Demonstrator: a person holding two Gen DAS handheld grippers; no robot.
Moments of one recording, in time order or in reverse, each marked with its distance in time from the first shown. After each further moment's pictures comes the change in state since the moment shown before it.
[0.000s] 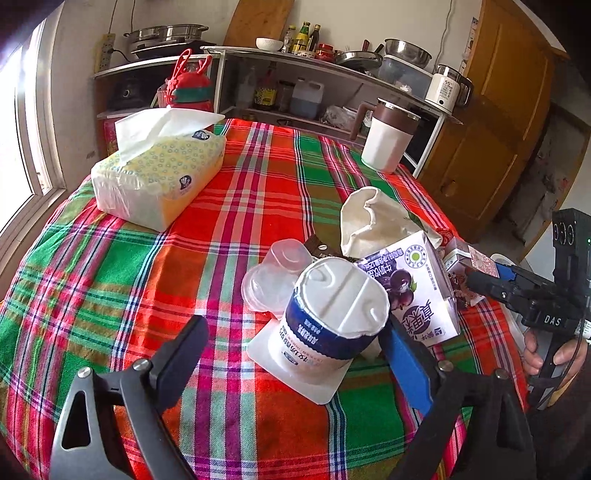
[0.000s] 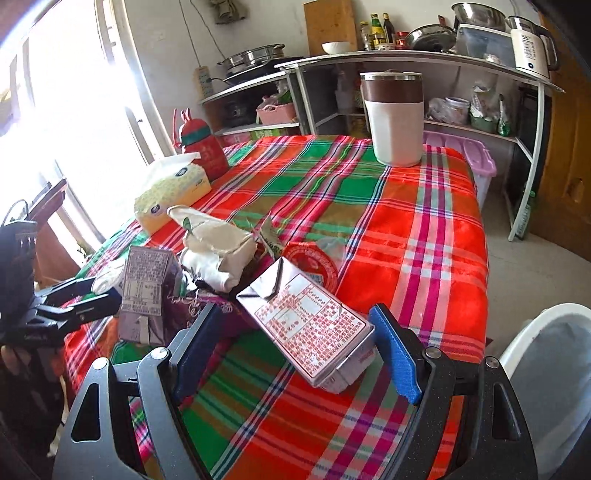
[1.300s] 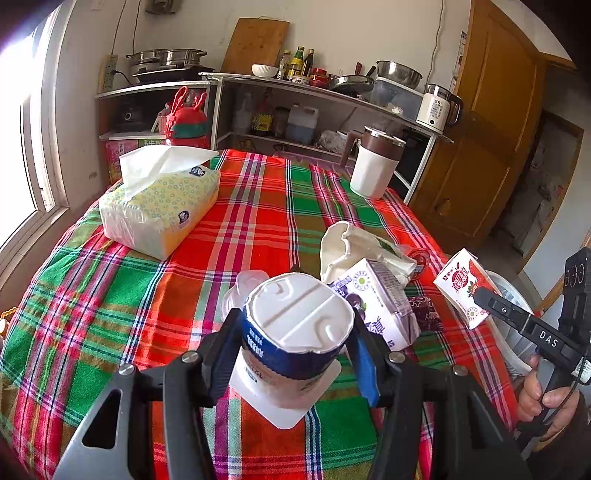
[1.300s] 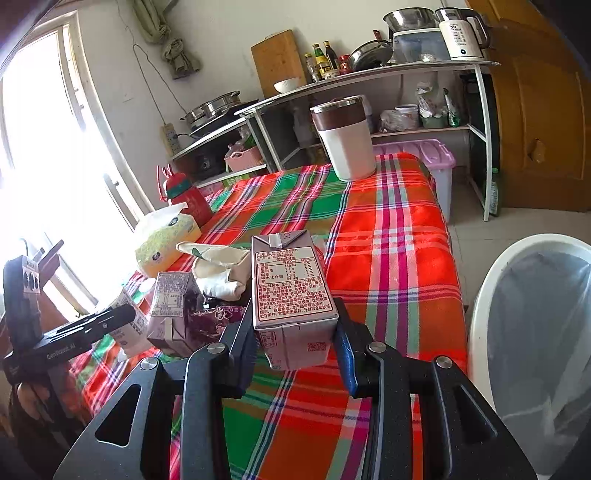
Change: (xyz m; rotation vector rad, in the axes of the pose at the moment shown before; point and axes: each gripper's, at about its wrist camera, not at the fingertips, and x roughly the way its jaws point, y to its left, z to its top) left arm -0.028 -0.013 0.004 0.012 -0.100 -0.006; right arm -0.045 0.006 -0.031 0.238 -0.201 -0.067
